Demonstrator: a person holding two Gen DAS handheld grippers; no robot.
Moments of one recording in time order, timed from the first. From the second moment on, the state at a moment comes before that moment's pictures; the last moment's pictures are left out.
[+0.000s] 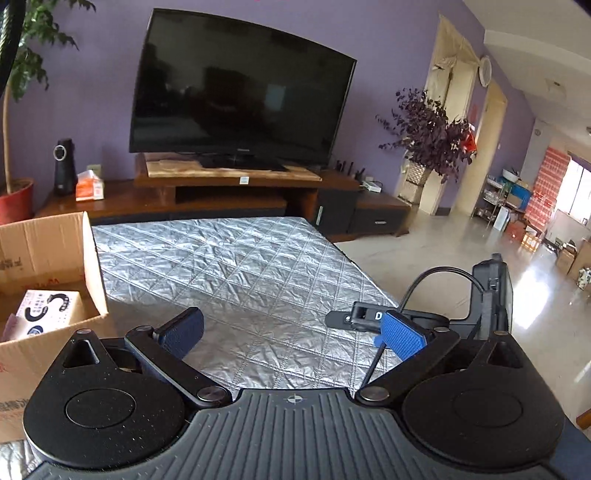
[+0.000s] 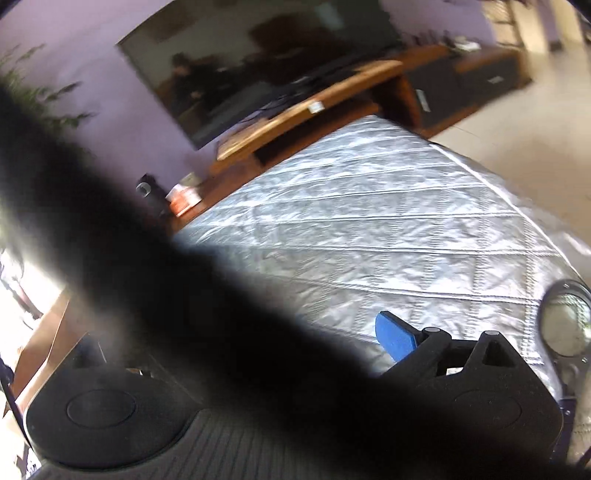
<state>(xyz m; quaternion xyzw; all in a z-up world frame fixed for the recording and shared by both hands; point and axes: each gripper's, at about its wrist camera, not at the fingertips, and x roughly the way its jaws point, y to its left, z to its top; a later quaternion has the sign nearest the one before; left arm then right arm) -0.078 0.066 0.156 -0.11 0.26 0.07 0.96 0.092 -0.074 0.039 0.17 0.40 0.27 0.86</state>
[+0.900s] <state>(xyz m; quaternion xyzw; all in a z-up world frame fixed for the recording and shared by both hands) -0.040 0.093 0.075 -0.12 0.35 0.15 0.92 0.107 -0.053 0.026 0.07 0.41 0.17 0.89</state>
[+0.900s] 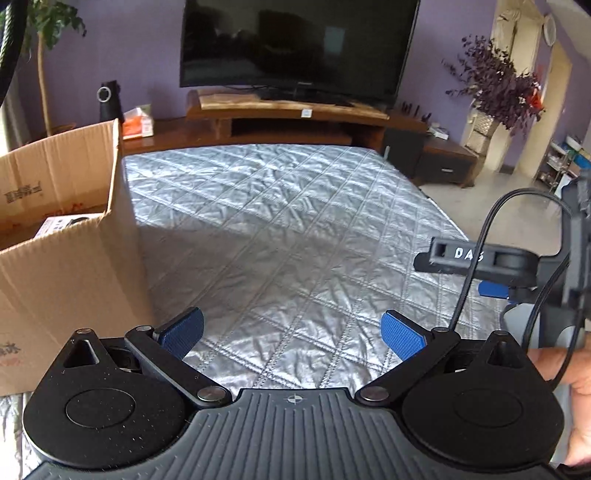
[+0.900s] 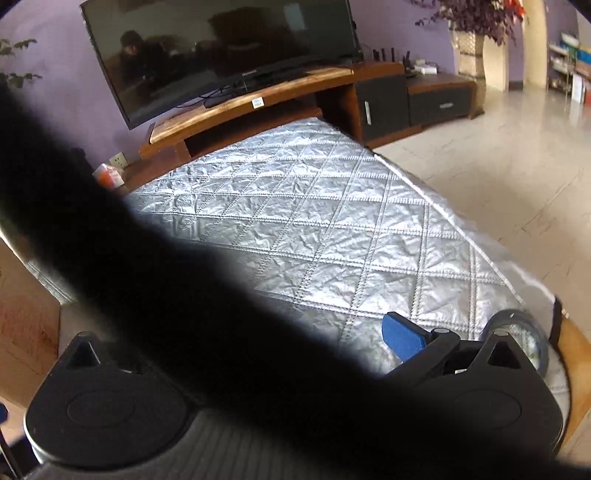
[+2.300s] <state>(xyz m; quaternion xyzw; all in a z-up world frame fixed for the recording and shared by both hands) -0.044 0.088 0.054 -0.15 0.39 0.15 0.90 0.103 -0.039 0.022 0.04 0.42 0.19 0.89</state>
